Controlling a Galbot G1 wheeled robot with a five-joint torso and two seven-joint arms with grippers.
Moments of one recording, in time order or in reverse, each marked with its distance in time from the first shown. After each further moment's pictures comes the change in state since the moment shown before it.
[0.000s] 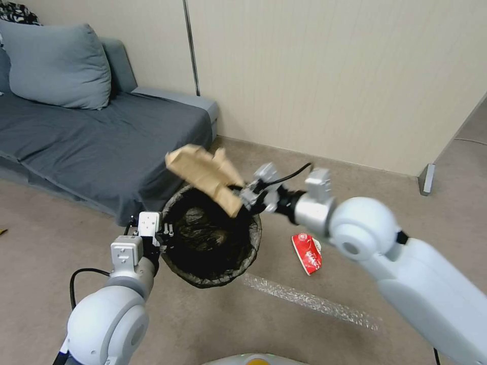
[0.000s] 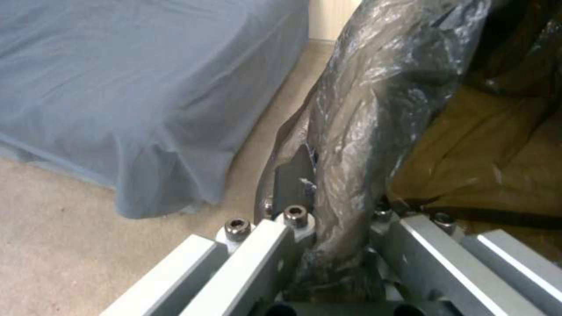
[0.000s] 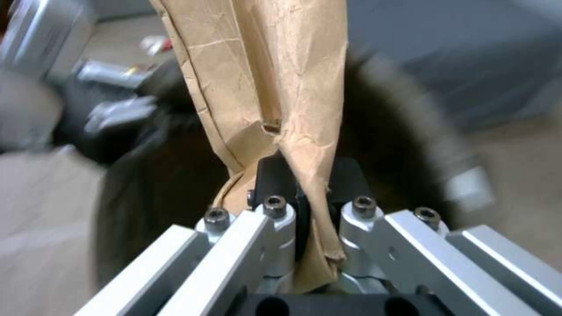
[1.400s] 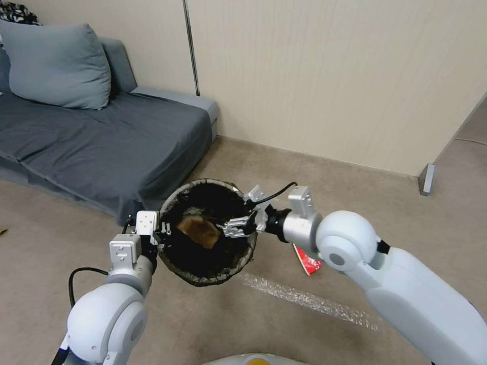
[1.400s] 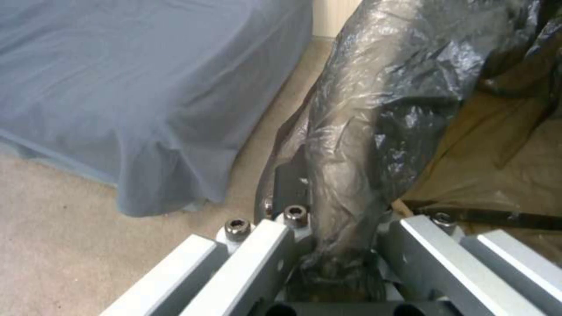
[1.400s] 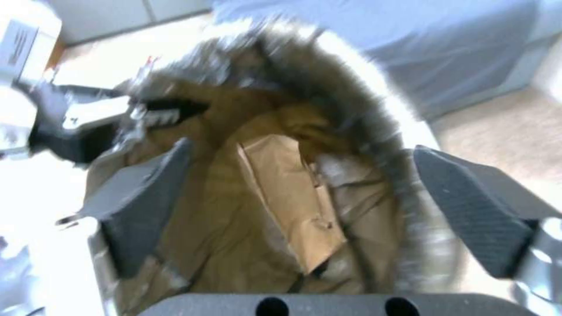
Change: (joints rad) left arm -0.012 -0.004 -0.004 0.019 -0.001 0.000 0.001; right arm -0.084 0.011 0.057 -0.006 0.010 0.005 0.042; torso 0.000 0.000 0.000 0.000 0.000
